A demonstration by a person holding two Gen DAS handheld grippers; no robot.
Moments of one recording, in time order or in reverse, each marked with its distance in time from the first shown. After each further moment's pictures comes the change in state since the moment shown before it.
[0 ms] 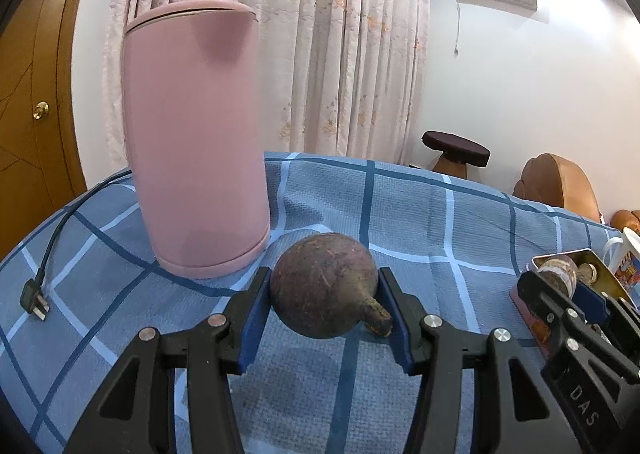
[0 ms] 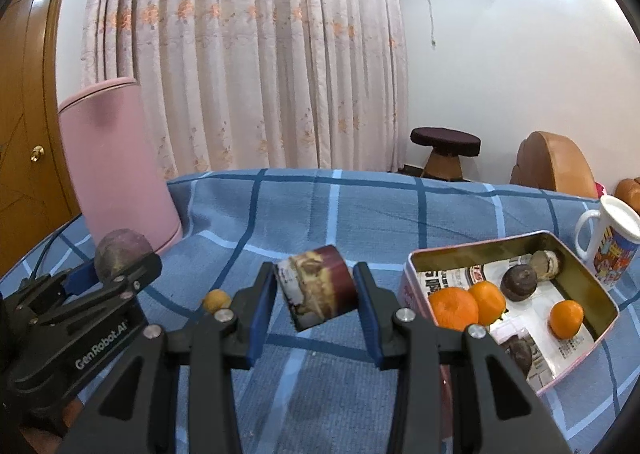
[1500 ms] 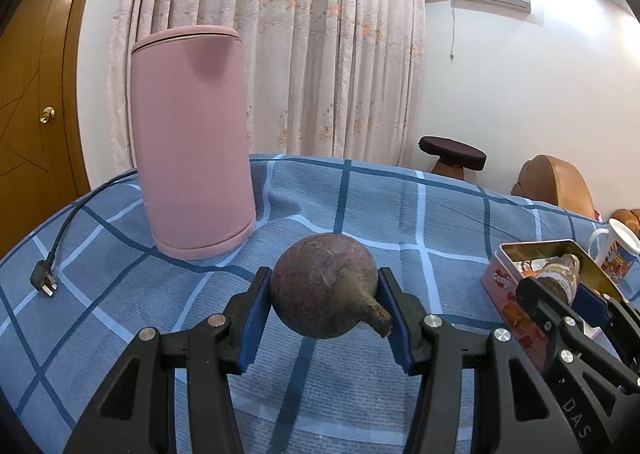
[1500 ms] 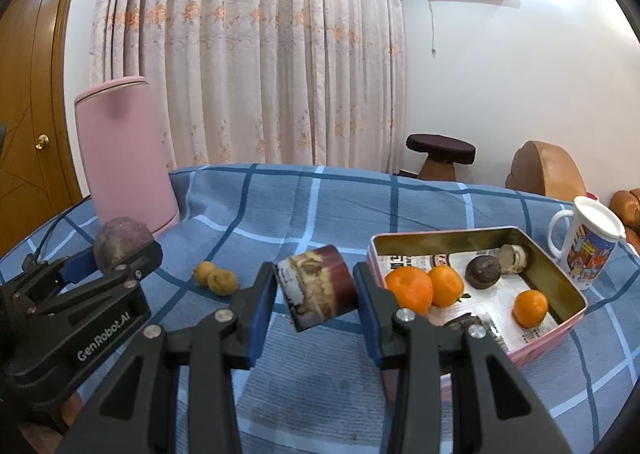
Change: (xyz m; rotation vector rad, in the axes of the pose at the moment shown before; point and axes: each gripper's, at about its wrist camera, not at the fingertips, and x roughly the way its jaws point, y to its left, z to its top) left arm -0.026 -0.028 -0.020 0.013 -0.031 0.003; right arm -0.036 -0.023 -0.015 -0.036 -0.011 -0.020
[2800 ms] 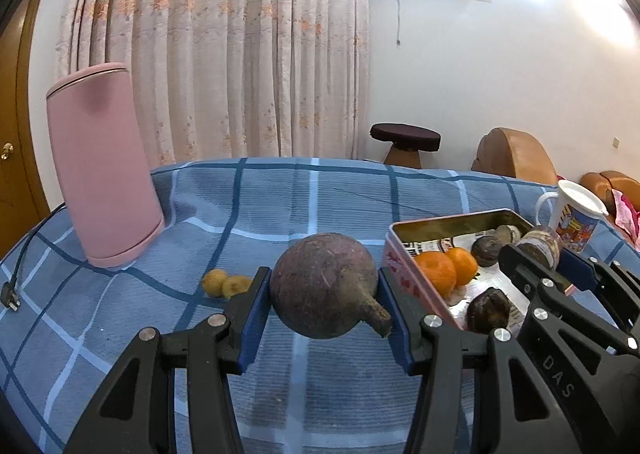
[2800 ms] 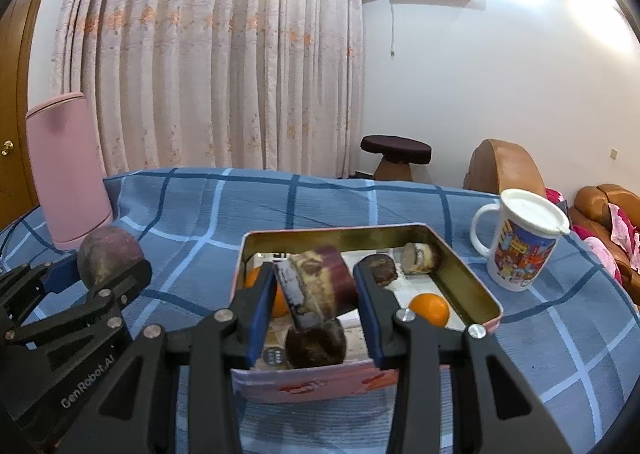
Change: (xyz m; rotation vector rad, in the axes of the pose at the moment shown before) left arm -0.009 -0.099 -0.012 0.123 0.010 -0.122; right arm -0.014 -0.083 -0.003 0.018 -0.010 -0.145
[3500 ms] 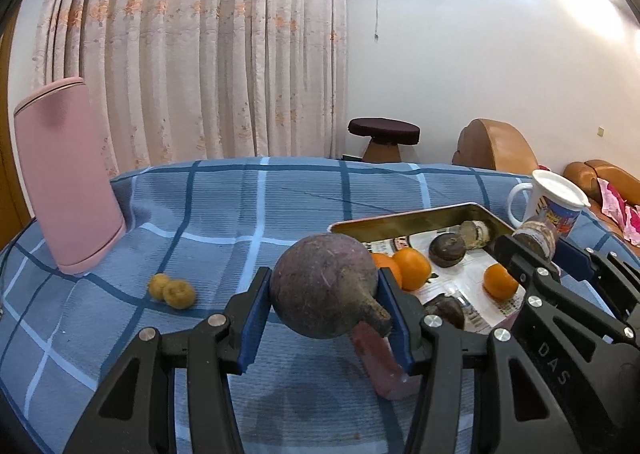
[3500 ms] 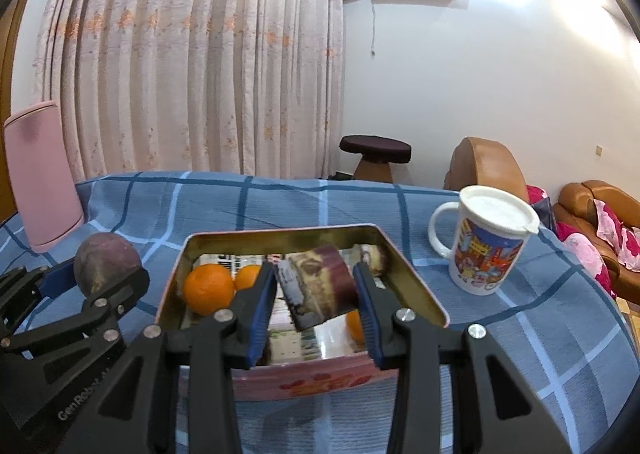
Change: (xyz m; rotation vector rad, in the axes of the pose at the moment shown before) left arm 0.009 -0.044 0.004 0.033 0.015 -0.060; right arm 0.003 -0.045 -0.001 0.020 0.001 -0.065
